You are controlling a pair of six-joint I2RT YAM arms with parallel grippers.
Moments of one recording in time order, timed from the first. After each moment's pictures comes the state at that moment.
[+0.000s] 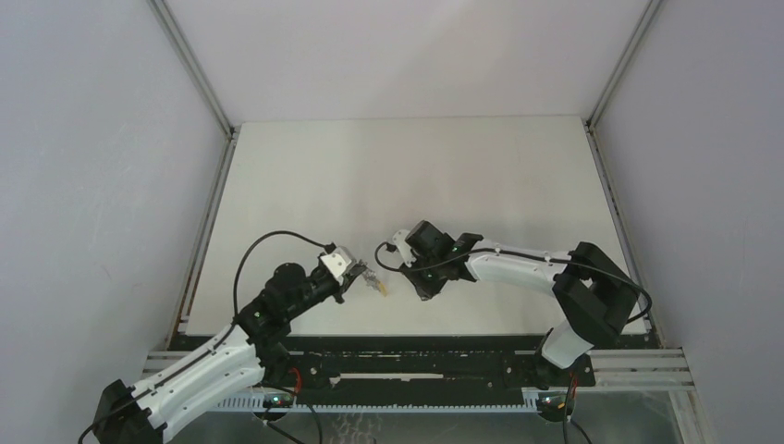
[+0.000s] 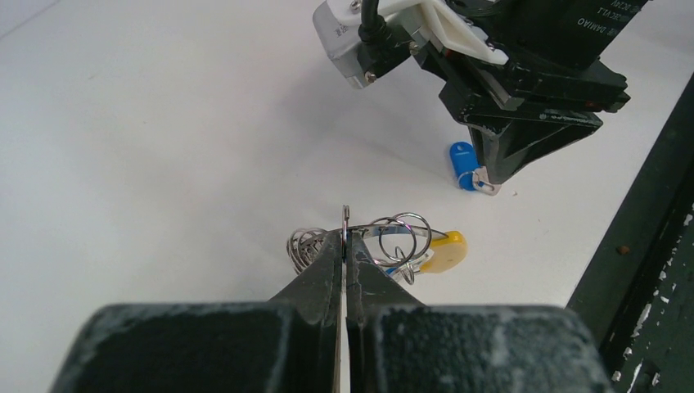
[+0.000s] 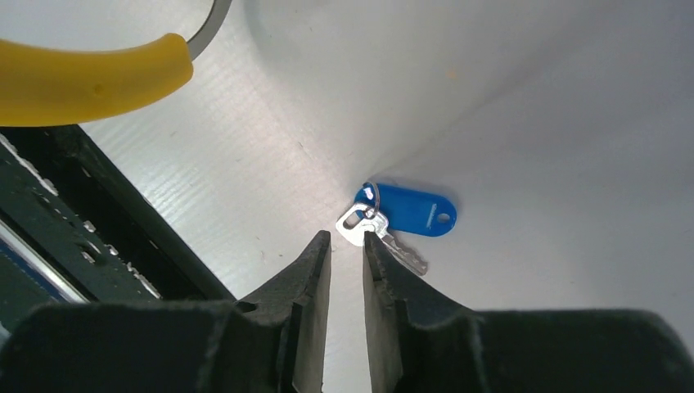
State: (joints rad) left arm -0.73 0.59 0.24 0.13 0.13 0.12; right arm 0.91 1.57 0.91 -0.46 -0.14 0.02
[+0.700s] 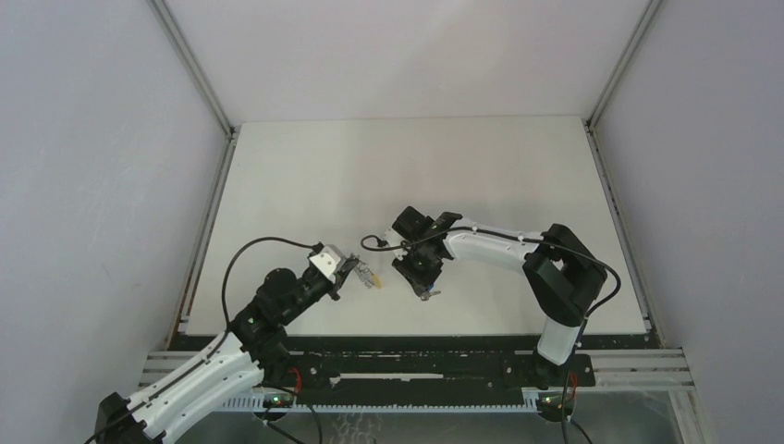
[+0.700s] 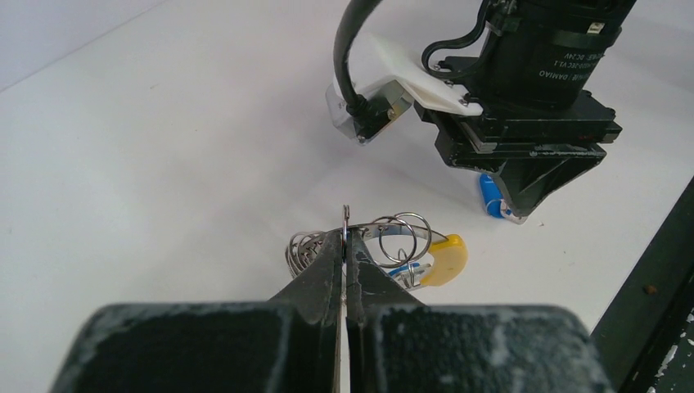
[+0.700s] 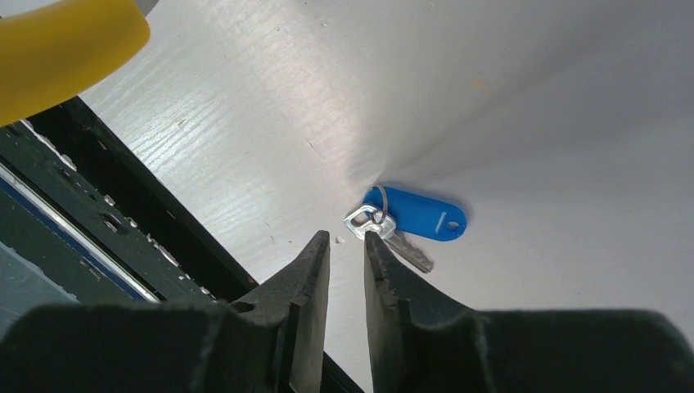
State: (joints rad) left arm -0.73 0.48 0.22 0.12 0.03 0.10; right arm 0.87 1.77 1.18 -0.73 -0.24 -0.05
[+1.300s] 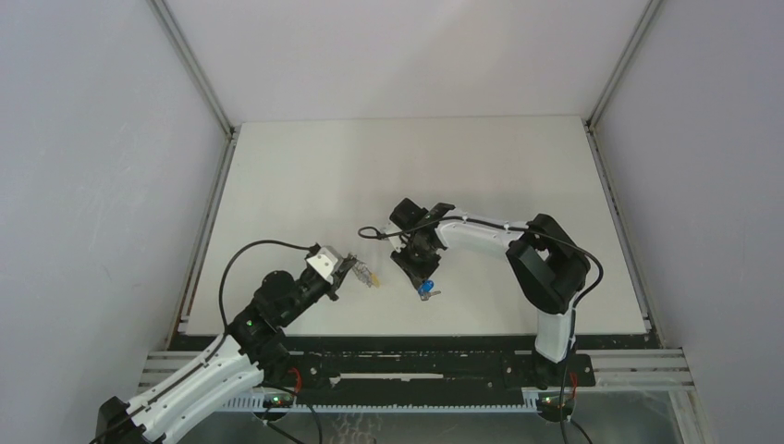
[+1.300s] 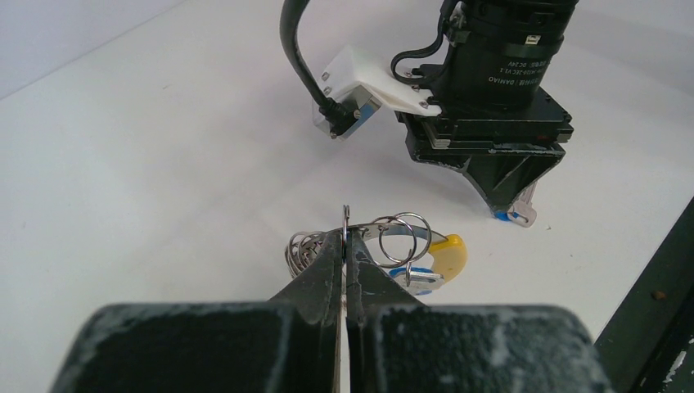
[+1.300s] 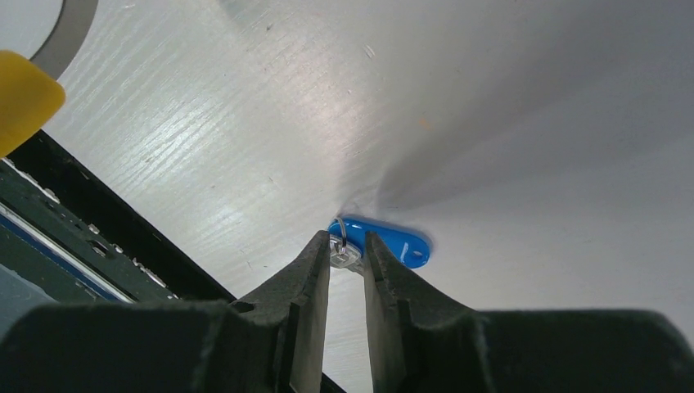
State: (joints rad) left arm -0.73 0.45 0.21 0.12 0.01 0.10; right arm 0.82 1.88 1.27 -0.77 -0.25 -0.05
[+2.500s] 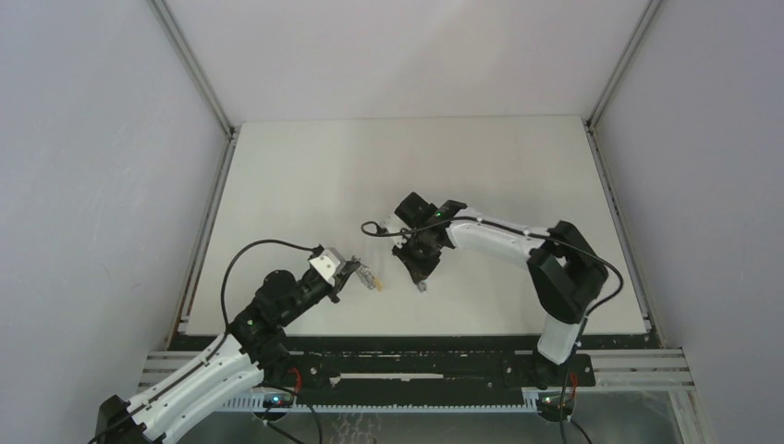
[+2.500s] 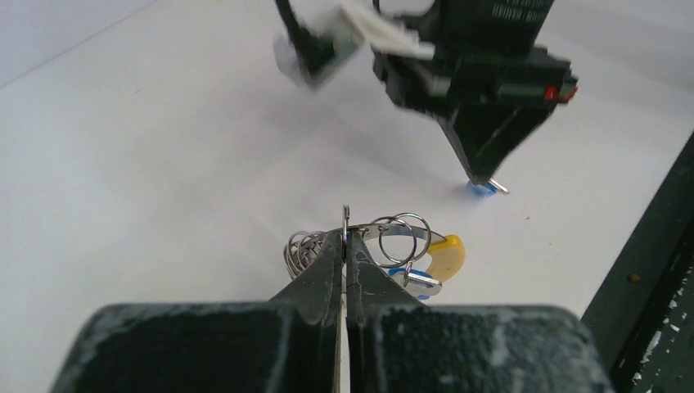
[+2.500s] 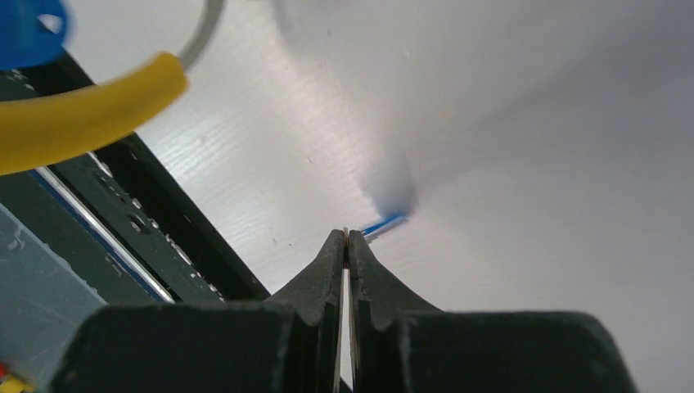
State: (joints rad) left arm -0.73 0.46 0.21 0.12 0.06 0.10; right arm 0.81 1.83 1.27 -0.79 -0.29 -0.08
